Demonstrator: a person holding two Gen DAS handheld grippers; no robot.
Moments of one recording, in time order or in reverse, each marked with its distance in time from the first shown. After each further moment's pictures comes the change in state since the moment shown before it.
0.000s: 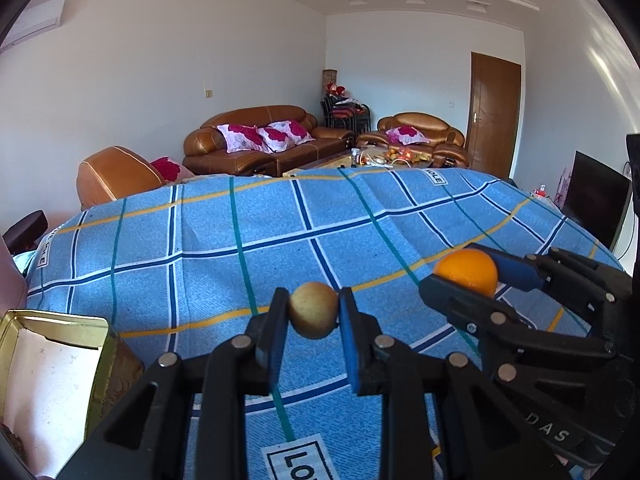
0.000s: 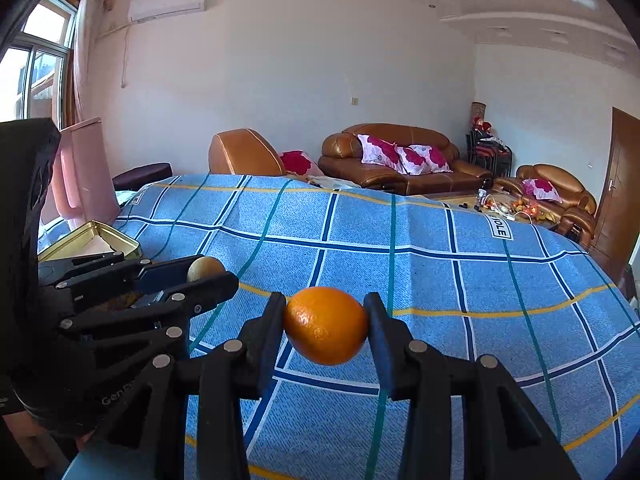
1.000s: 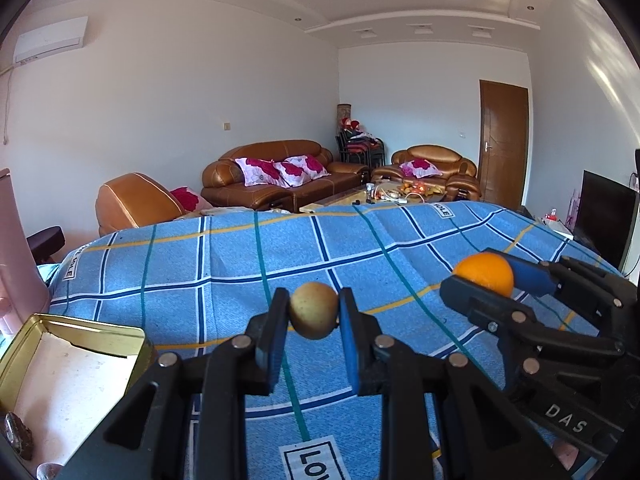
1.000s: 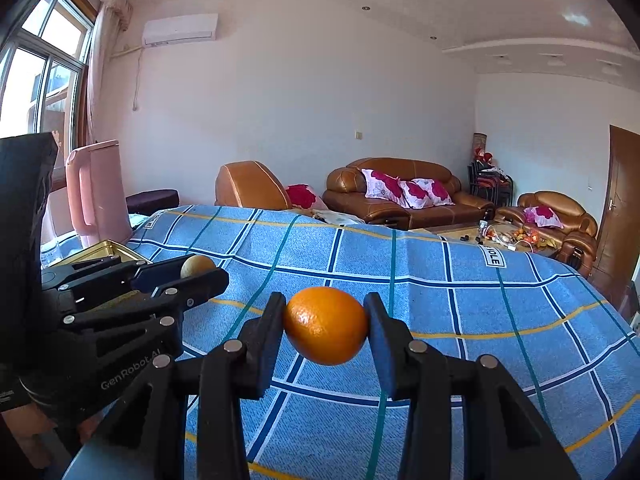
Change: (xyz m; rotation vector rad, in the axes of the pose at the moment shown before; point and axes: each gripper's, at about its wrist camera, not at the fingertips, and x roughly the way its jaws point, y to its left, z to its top) left arm -0.031 0.001 -0.005 -0.011 -0.139 0.062; right arm -0.024 0.003 -0.007 -0.016 -0.138 0.013
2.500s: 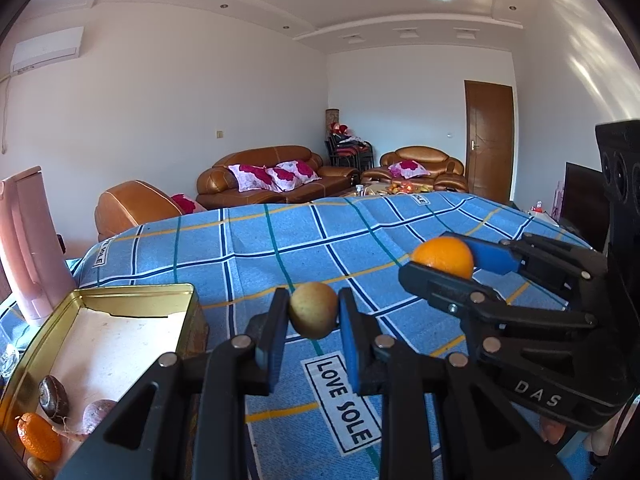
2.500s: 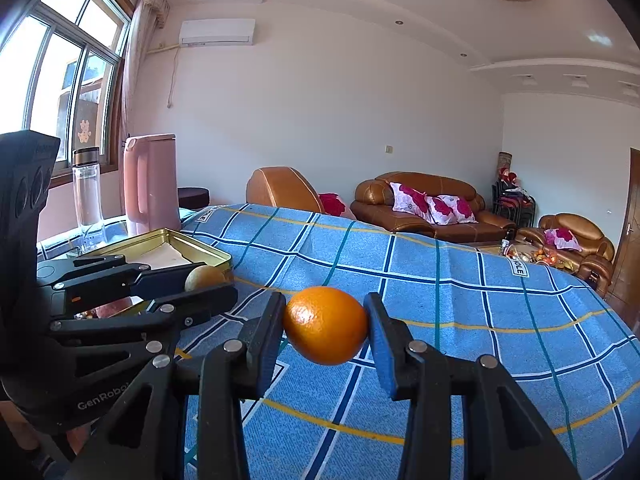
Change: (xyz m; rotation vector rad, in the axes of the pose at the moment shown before) left arm -0.080 0.013 -0.032 0.037 -0.015 -0.036; right arm -0.047 0.053 -0.013 -0.071 -0.033 0.086
